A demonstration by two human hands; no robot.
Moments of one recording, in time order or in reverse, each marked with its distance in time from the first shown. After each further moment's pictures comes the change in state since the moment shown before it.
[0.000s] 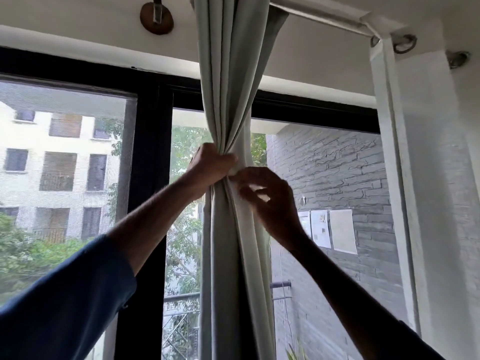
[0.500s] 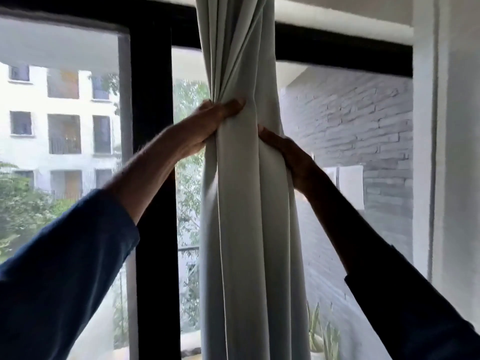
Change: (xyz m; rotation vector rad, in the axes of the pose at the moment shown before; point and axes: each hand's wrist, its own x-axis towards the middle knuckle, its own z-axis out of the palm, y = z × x) left_hand -0.018 -0.023 -0.019 -0.293 -0.318 -0.056; right_hand 0.005 0.037 -0.011 0.565 -0.232 0.750
